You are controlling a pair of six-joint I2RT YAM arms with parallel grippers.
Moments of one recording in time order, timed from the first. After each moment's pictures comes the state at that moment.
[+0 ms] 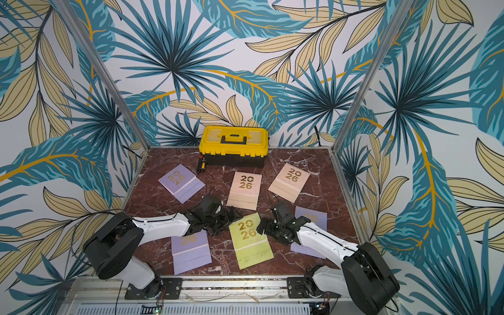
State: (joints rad) left arm -0.70 1.60 0.72 0.06 0.34 -1.25; right arm 0.54 1.23 0.55 -0.41 -0.19 0.90
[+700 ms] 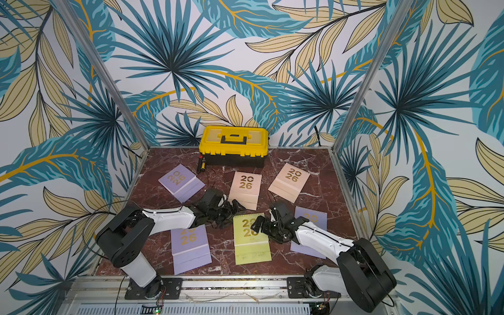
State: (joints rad) left arm -0.66 1.70 0.81 0.10 0.39 -1.24; right arm 0.53 1.27 0.53 -0.28 -0.32 0.92
